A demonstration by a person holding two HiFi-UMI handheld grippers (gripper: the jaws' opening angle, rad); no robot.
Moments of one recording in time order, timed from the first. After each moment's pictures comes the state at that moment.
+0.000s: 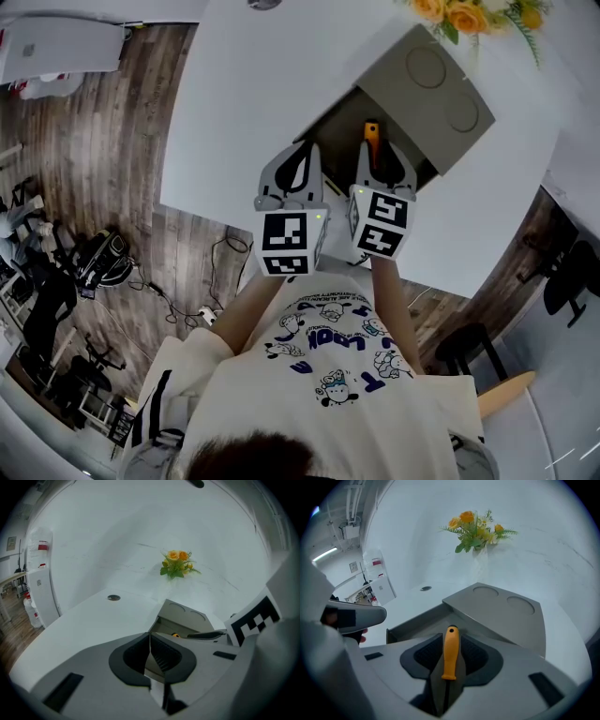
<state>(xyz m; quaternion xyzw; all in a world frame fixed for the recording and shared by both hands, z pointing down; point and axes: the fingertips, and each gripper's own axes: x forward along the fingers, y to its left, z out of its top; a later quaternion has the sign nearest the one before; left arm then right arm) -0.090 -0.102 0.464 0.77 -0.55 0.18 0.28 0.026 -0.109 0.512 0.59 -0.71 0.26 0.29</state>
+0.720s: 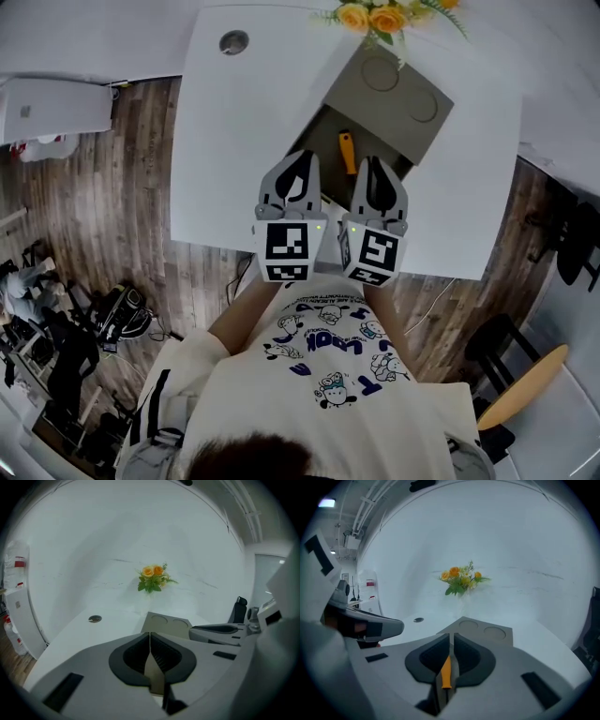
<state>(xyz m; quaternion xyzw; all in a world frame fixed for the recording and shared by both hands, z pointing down) -0.062 -0.108 0.408 0.84 -0.47 0.17 0.19 0.040 -0.085 0.418 0.69 -0.69 0.16 0.16</state>
